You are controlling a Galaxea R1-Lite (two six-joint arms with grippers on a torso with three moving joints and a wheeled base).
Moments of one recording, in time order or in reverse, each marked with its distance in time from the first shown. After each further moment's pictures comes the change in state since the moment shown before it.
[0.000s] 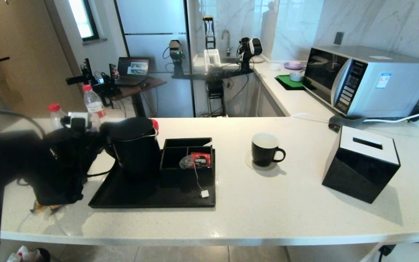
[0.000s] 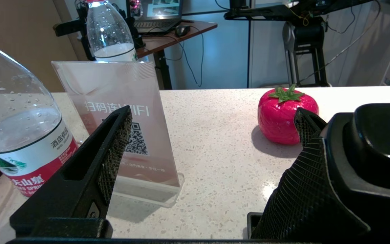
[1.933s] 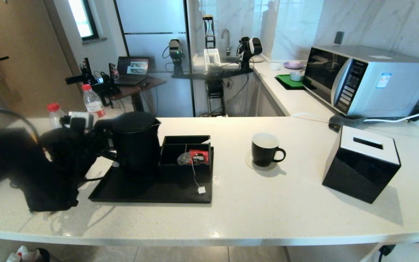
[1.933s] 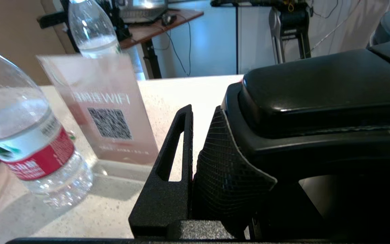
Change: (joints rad) left arm -0.035 -0.124 0.144 0.005 0.000 0.003; right arm 0.000 0.000 0.000 0.000 0.000 -0.001
